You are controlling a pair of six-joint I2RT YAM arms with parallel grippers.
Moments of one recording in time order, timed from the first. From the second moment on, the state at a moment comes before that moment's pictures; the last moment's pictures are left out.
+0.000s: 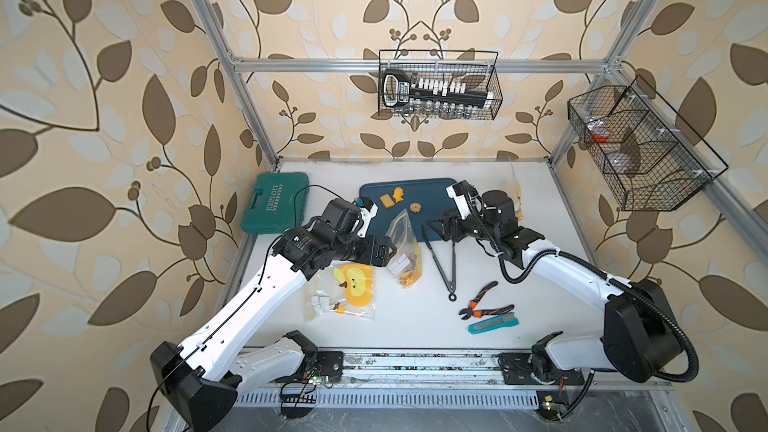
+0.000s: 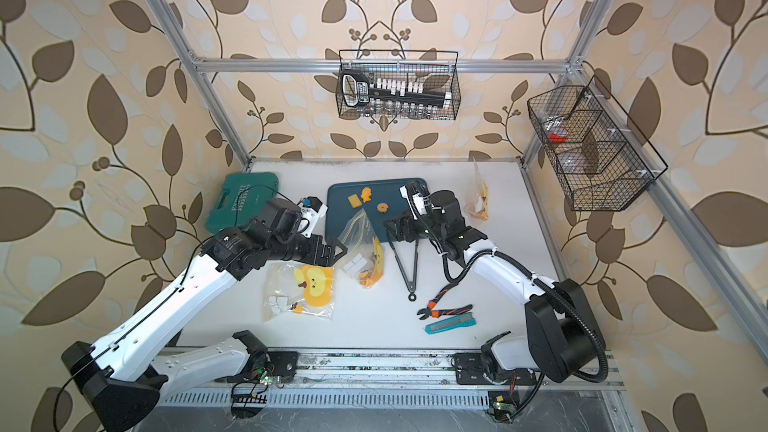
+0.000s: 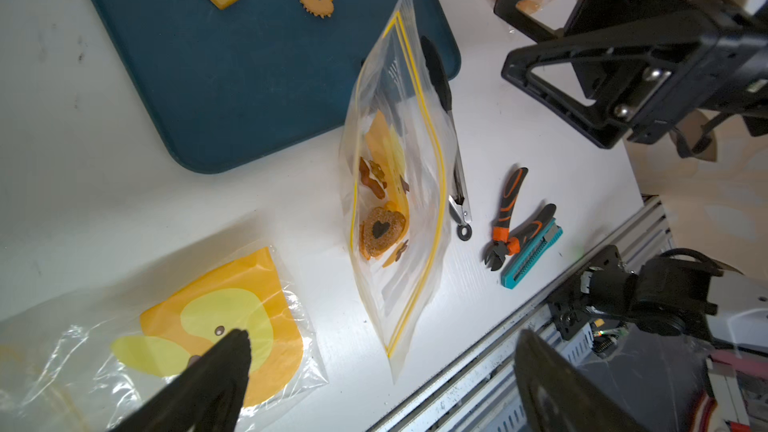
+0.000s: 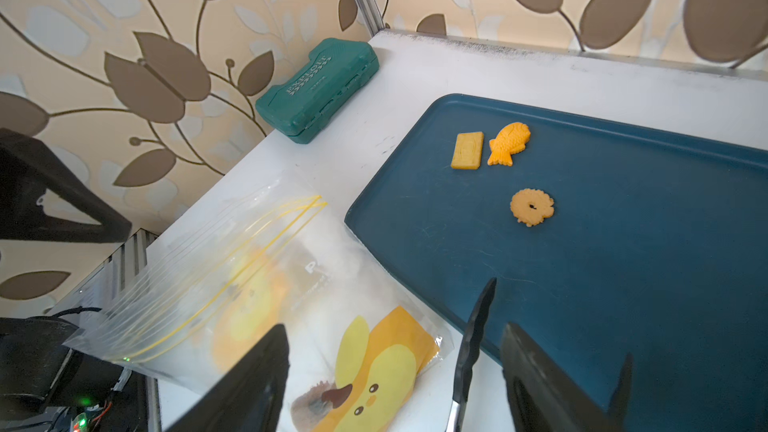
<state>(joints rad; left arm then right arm) -0.57 1.05 1.08 -0.86 0.23 -0.40 0.44 1.37 0.86 0.07 -0.42 0.20</state>
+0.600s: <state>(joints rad) -0.70 1.03 0.78 -0.48 0.10 -0.43 0.43 1.33 0.83 0.10 -0.40 0.21</state>
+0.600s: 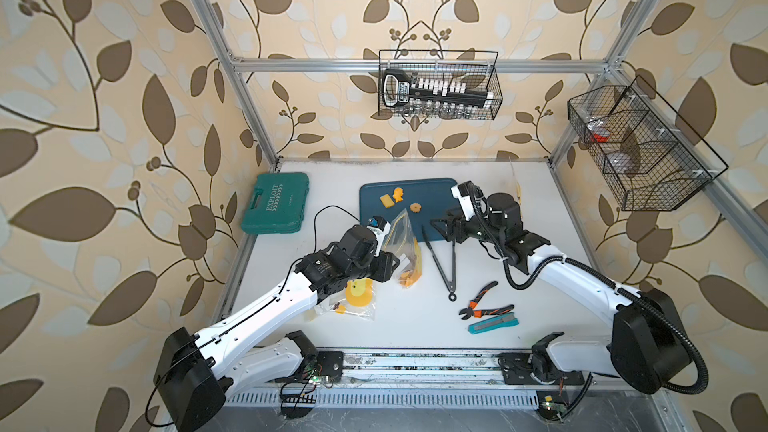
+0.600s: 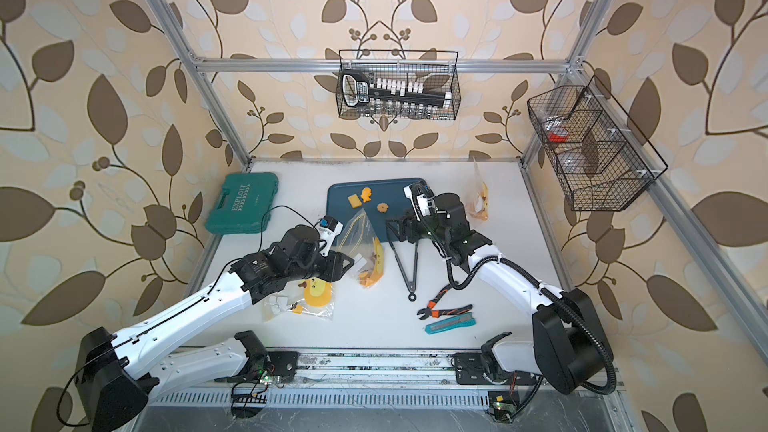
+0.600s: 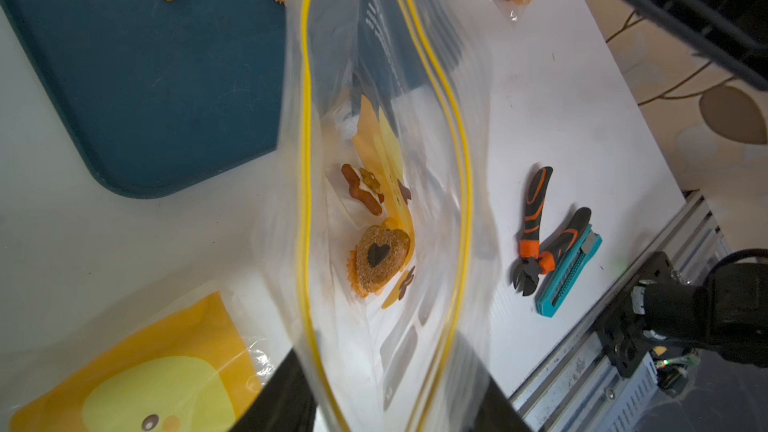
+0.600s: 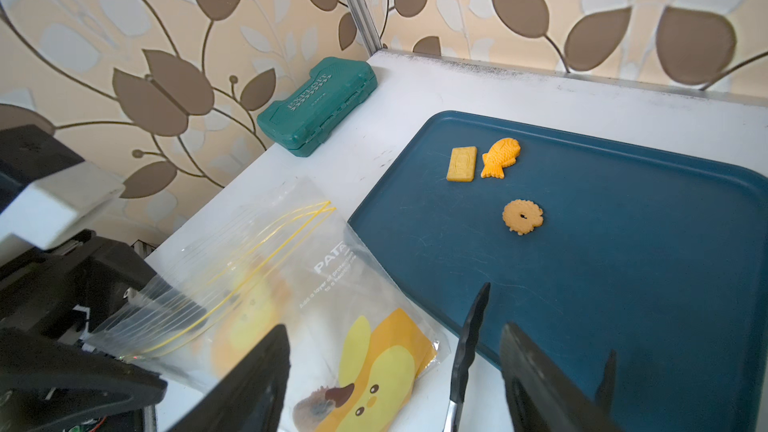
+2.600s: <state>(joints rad) -0.67 1.25 1.13 -0.80 0.07 0.54 0.41 1.43 1.03 -0.40 -0.79 -0.54</state>
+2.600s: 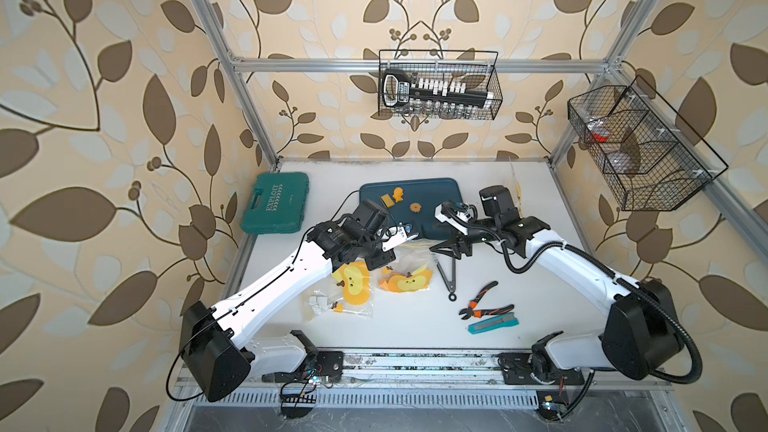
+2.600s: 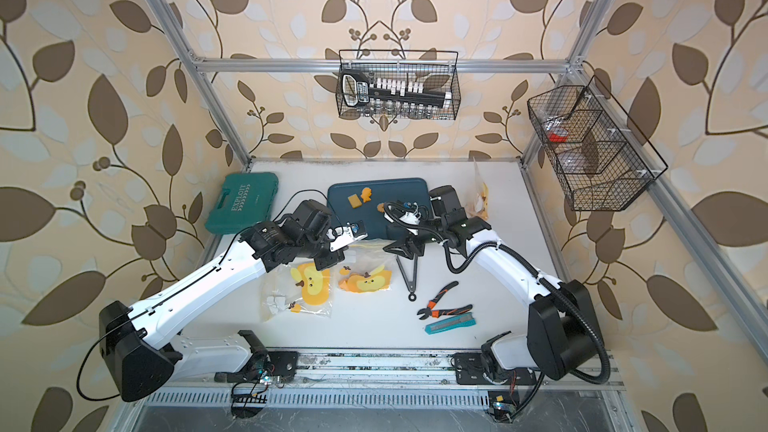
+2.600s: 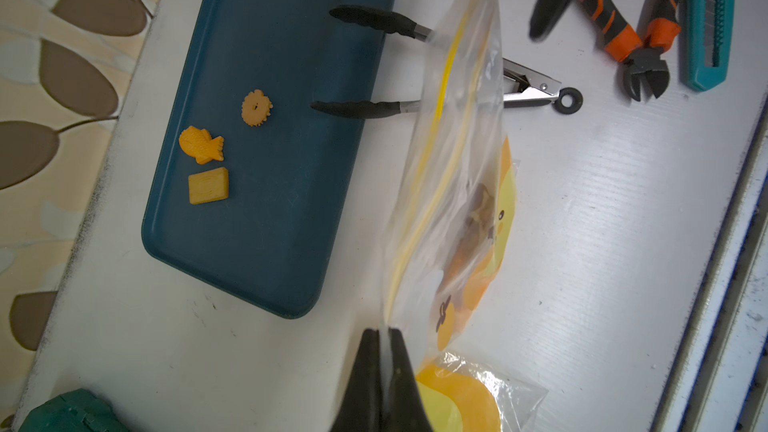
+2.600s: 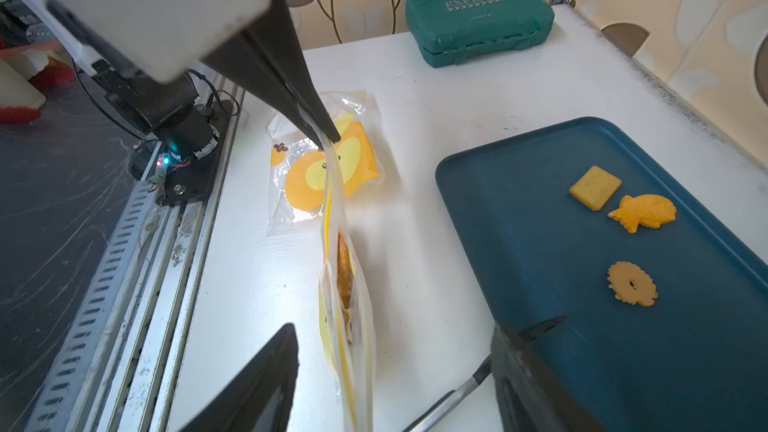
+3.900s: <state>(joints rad) -0.55 1.22 1.03 -0.68 0.25 0.51 0.41 1.42 1.05 -0.50 -0.68 -0.58</state>
